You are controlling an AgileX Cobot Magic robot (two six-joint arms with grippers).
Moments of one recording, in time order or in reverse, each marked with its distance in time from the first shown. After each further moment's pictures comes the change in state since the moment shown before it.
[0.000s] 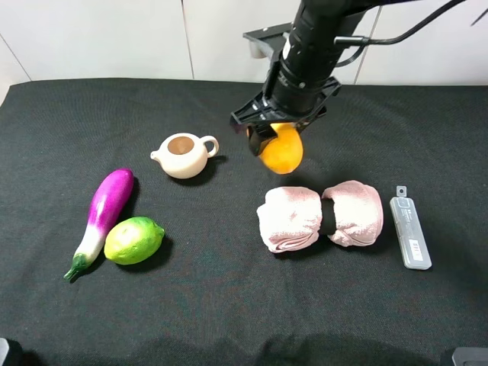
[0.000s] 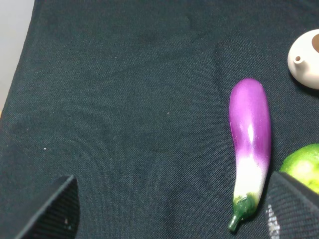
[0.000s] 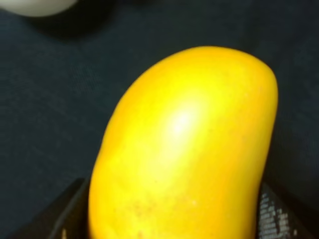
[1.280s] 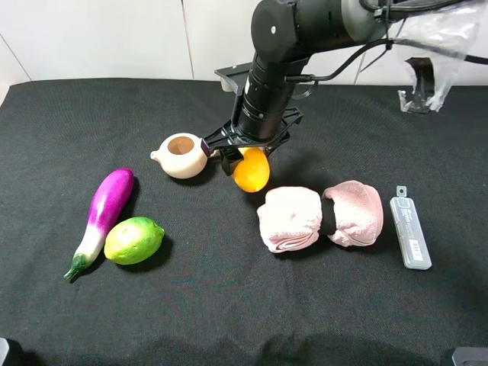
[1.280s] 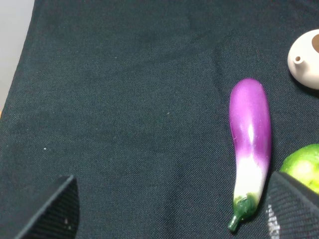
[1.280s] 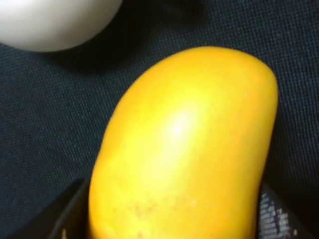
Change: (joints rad) left arm 0.000 0.000 0.000 0.000 -0.001 0.000; right arm 0.030 0.204 -0.098 0.057 -0.062 0.007
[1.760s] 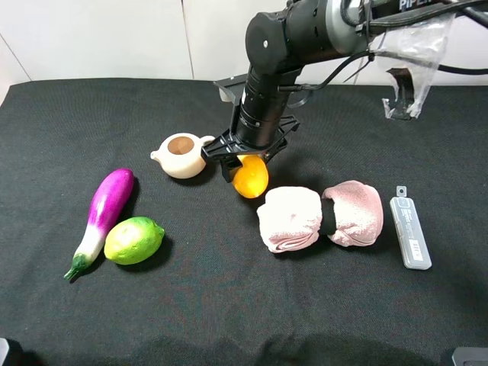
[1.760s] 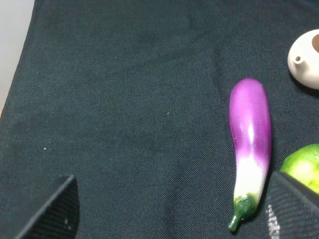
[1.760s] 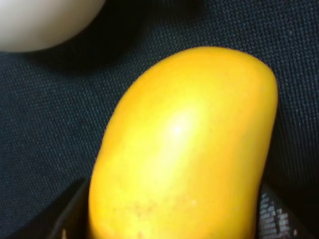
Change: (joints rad) left arm 0.000 0.000 0.000 0.000 0.000 0.000; right arm 0.000 0.057 -0.018 -0.002 -0.003 -0.002
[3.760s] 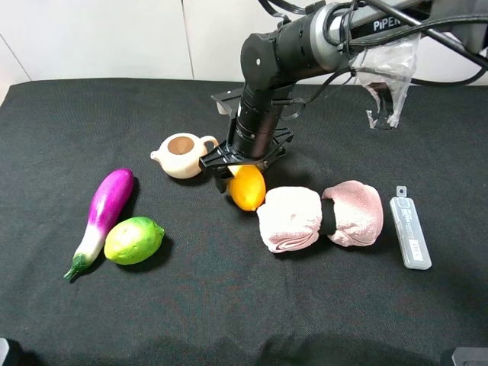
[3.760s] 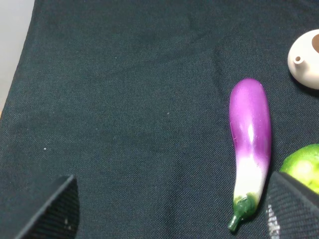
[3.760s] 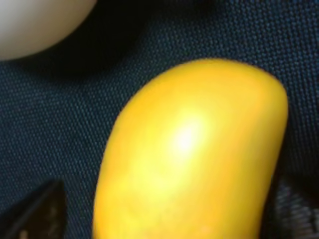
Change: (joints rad) left arm 0.000 0.000 0.000 0.000 0.000 0.000; right arm 0.000 0.064 -0.011 0.030 -0.027 -0.020
